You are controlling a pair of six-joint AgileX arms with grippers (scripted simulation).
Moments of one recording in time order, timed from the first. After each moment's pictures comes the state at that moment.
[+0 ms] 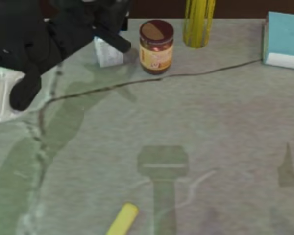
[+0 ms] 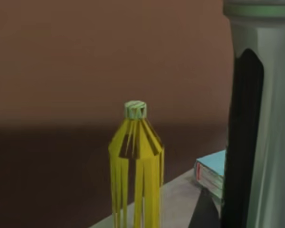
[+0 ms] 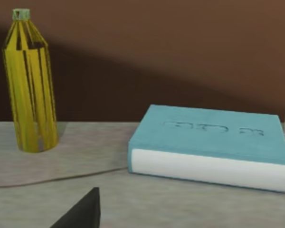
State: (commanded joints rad) left arm -0.36 1.67 0.91 0.77 0.44 0.01; right arm 0.00 0.00 0.00 0.00 0.00 0.00
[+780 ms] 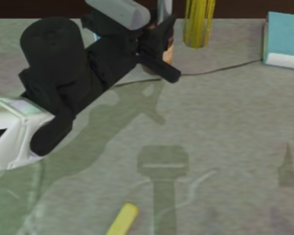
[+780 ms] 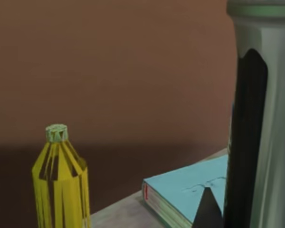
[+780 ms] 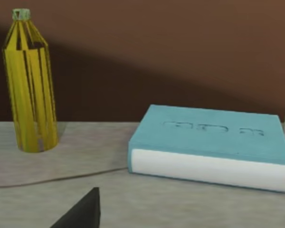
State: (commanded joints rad) left arm -0.63 1.52 0.79 0.79 0.15 0.00; right arm 0.00 0.00 0.00 0.00 0.00 0.00
